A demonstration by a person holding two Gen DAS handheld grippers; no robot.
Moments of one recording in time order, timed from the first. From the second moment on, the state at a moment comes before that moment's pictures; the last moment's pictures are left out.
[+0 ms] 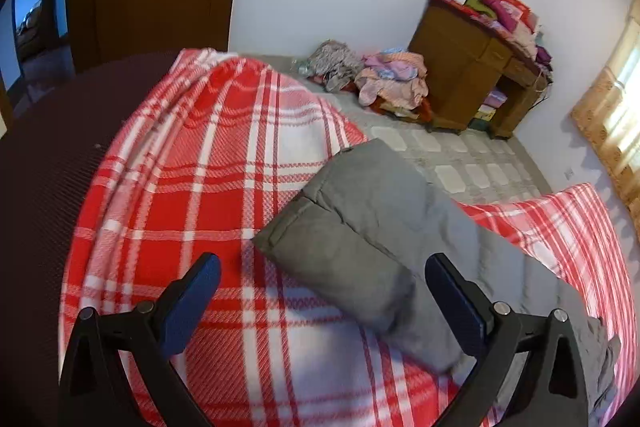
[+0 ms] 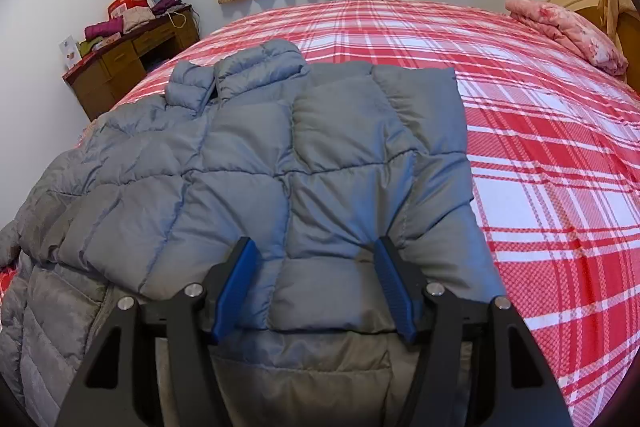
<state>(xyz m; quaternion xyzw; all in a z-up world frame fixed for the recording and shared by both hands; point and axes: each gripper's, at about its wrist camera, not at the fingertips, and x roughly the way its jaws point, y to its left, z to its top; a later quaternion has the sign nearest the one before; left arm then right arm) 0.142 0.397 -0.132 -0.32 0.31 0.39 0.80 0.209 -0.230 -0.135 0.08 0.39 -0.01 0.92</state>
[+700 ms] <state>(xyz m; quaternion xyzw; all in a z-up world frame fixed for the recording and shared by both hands) 0.171 0.350 -0.087 -0.24 0.25 0.30 0.89 0.211 -0.228 -0.136 0.08 0.39 -0.02 0.92</state>
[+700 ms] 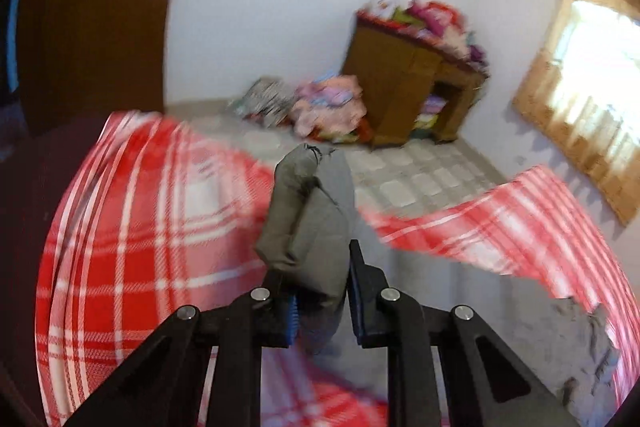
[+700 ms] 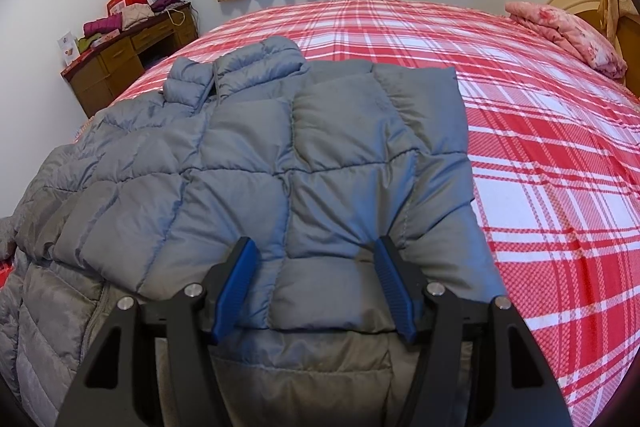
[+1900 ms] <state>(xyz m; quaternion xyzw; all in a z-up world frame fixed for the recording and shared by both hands) 0.166 -0.053 -0.122 0.01 0.34 -0.19 0.92 0.203 -0.249 -0.129 0.16 0.37 0.02 0.92</state>
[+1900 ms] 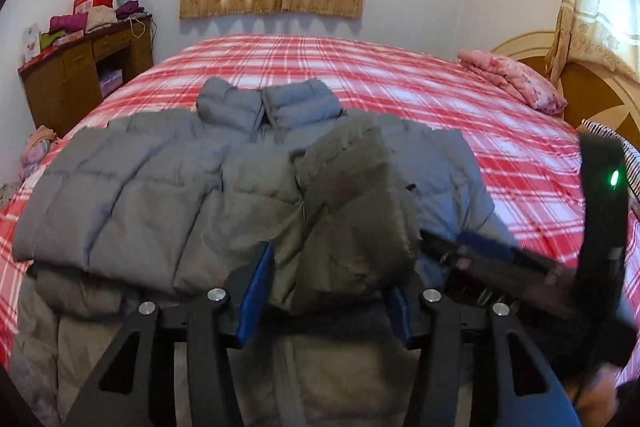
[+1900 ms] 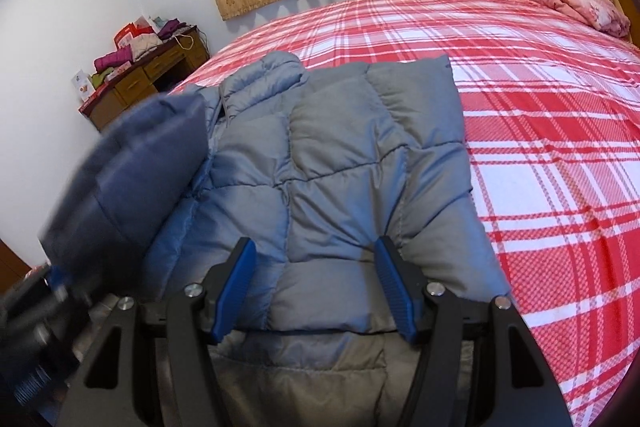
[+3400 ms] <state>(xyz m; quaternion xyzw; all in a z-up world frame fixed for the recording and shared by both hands) 0.222 0.114 -0.072 0.02 0.32 0.02 0.95 0.176 -0.204 -0.044 0.03 0.33 0.01 0.94</state>
